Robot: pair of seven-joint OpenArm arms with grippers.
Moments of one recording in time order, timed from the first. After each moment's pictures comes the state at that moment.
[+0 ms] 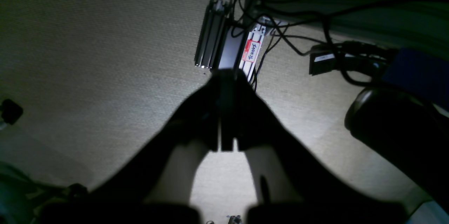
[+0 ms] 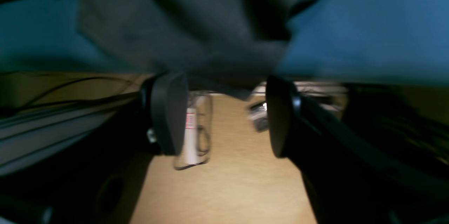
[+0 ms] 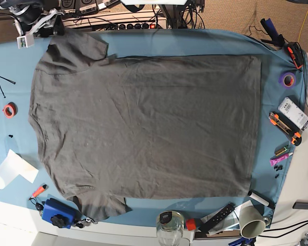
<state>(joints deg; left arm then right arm) 49.9 -8.7 -21.0 66.4 -21.9 -28.9 10.4 -48.6 14.7 44.6 110.4 49.8 36.2 -56.2</state>
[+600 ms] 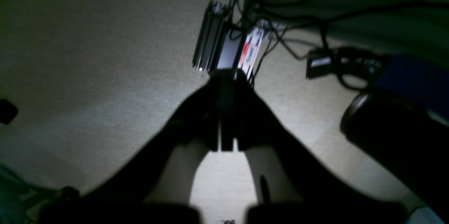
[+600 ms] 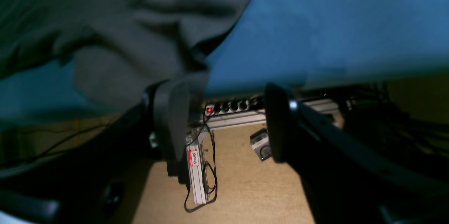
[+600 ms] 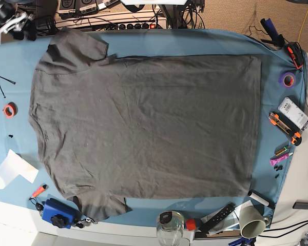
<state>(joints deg) 49.9 -8.7 -21.0 66.8 -23.9 -28.9 10.4 -44.3 20.5 59.4 100.9 63.8 39.6 -61.2</state>
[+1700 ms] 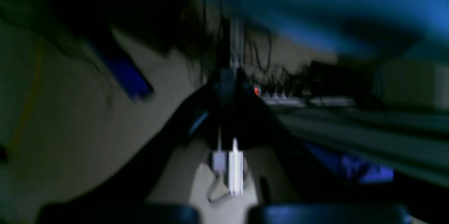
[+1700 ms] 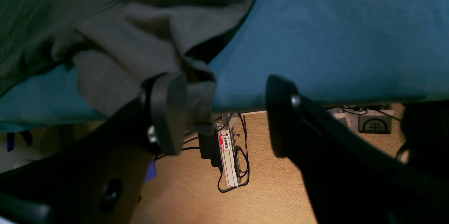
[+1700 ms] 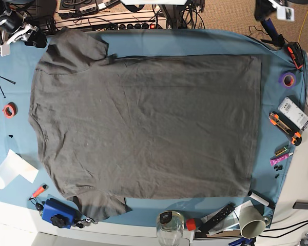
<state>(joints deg) 61.4 -4.0 -31.8 111.7 -30.8 -35.2 16.9 -37.5 23.0 52.0 90.1 66.1 39.7 -65.1</state>
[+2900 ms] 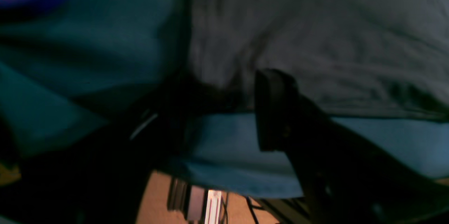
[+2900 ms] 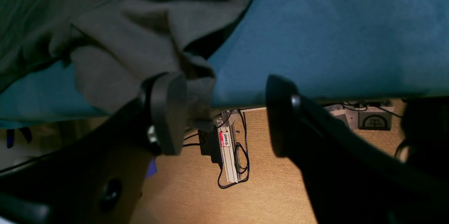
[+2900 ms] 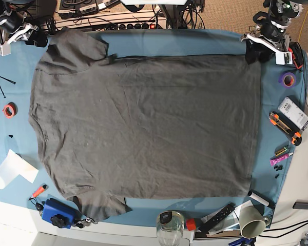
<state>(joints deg) 37.4 -4.0 -28.2 104.3 -34.9 -24.8 31.5 -37.5 23.0 52.0 90.1 66.2 39.7 -66.0</state>
